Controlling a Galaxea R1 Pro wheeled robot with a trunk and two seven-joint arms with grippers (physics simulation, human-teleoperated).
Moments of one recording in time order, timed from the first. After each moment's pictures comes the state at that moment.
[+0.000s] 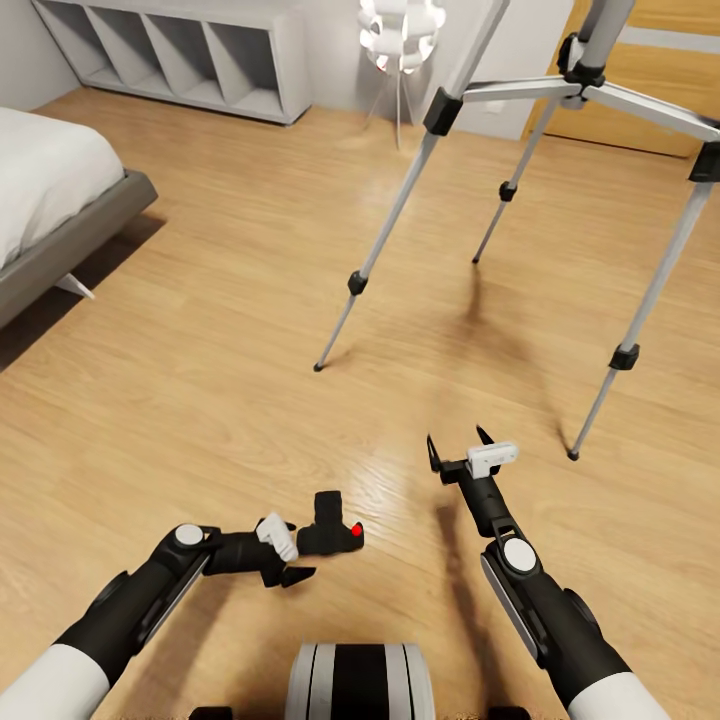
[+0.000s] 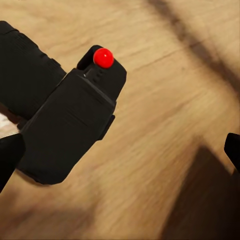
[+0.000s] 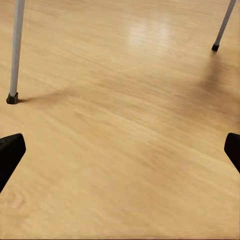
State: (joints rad) left arm -0.56 0.25 -0.40 -1.04 -0.04 0.28 -0.85; right arm -0.48 -0.08 0.25 -1.14 0.00 -0.31 -0.09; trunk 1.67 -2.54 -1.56
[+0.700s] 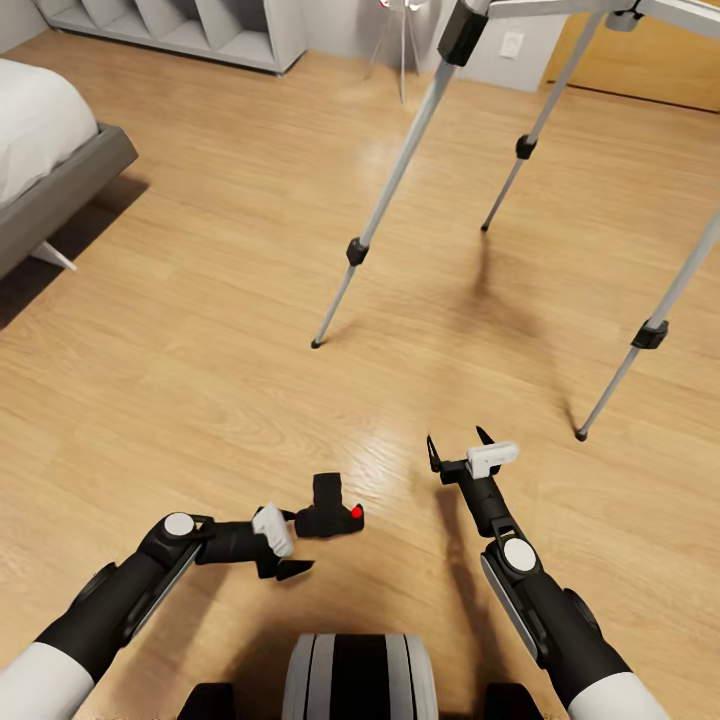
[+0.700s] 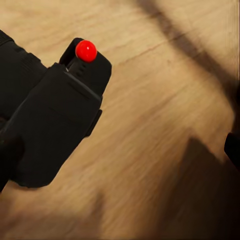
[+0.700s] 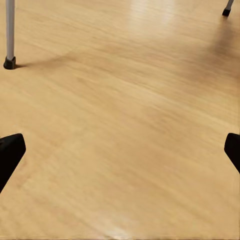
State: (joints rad) left arm -0.56 0.30 -0.40 -1.16 -0.04 0.28 -0.91; right arm -0.48 -0.08 0.25 -1.14 0.00 -0.31 -0.09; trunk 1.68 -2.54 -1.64
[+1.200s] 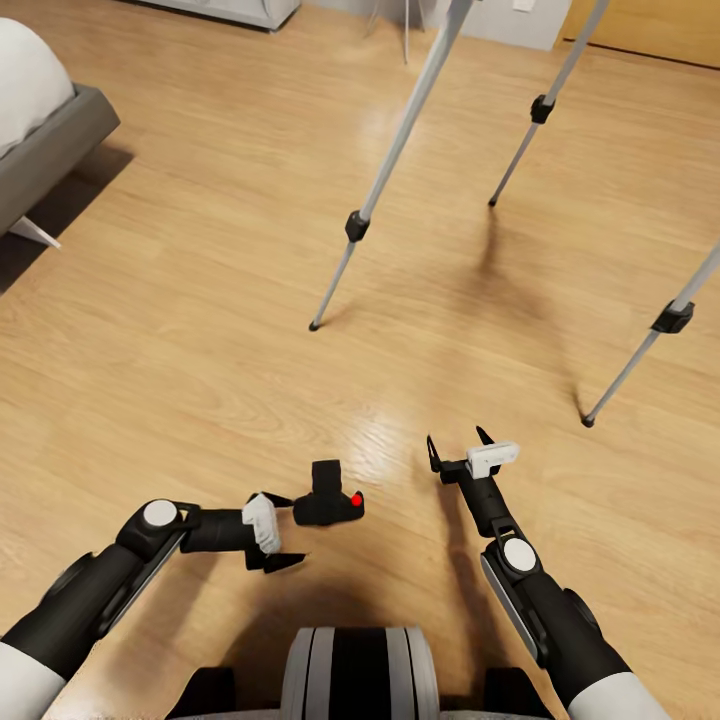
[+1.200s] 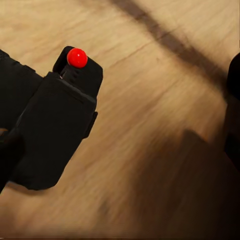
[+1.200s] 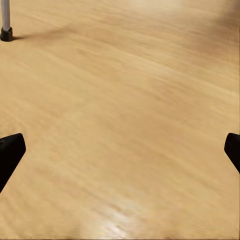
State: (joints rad) left arm -0.56 0.37 -0.41 -1.31 -0.04 0.28 -0.97; right arm -0.48 -0.08 0.25 -1.14 0.00 -0.31 -0.09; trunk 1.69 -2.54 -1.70
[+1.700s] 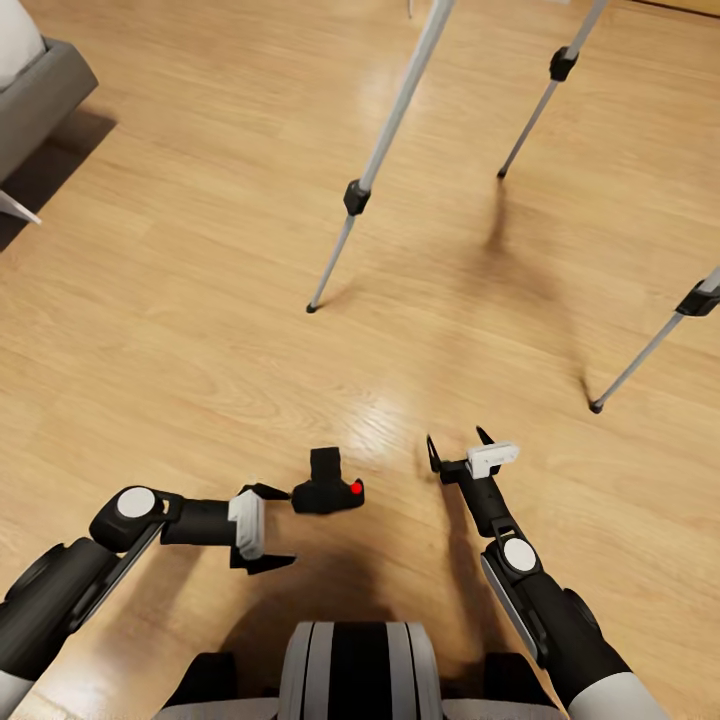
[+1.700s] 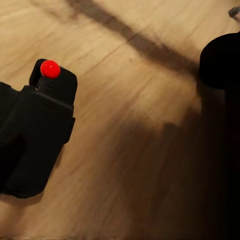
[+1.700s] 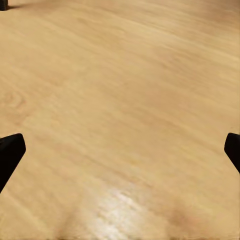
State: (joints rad) left arm -0.56 0.44 -0.40 -1.48 -0.04 0.29 -1.09; right arm -0.48 -0.08 0.25 -1.14 0.00 -0.31 -0.09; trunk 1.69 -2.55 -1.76
